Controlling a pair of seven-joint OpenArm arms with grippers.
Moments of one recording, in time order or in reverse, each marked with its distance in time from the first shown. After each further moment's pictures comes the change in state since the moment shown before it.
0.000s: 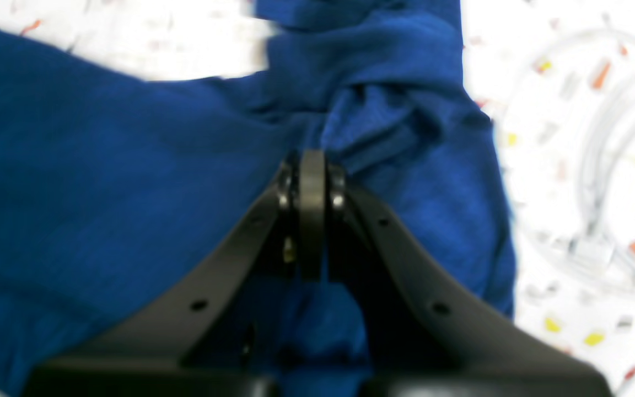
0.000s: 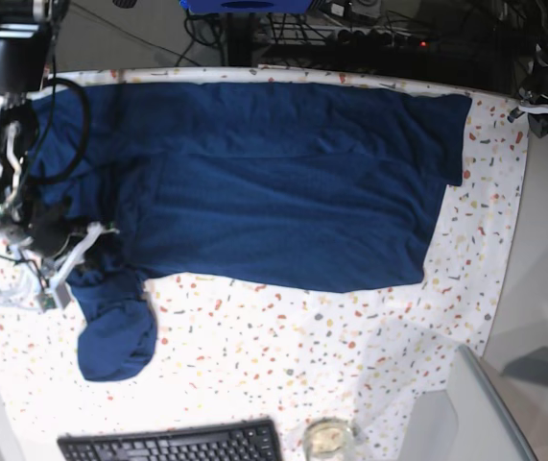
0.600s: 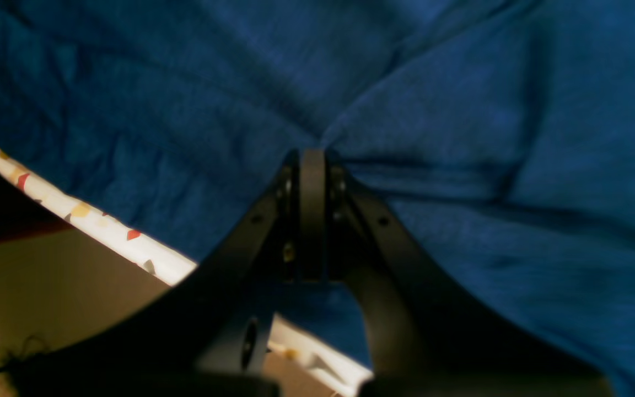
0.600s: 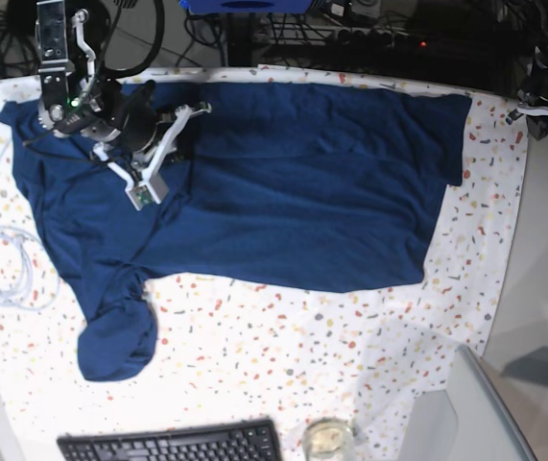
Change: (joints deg) left arm -0.3 0.0 0.3 0.0 0.0 0.0 0.0; right arm -19.2 -8.7 -10.1 11.3 -0.1 0.1 -2.6
